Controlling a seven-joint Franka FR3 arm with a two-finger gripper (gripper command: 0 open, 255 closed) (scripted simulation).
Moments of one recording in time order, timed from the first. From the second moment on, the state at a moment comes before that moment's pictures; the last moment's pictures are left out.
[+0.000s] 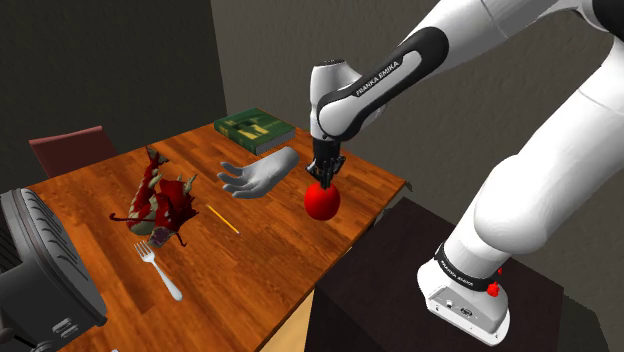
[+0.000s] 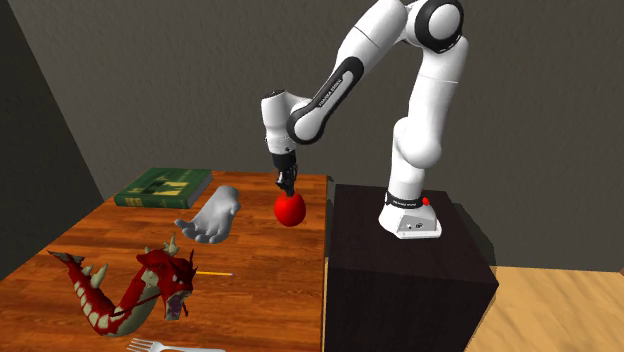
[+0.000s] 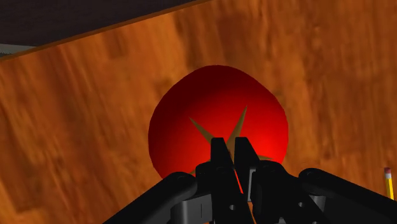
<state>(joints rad) 0.04 -0.15 0.11 -2.59 0.03 2.34 0.33</state>
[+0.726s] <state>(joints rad) 0.04 -0.26 0.10 -2.53 0.03 2.17 0.32</state>
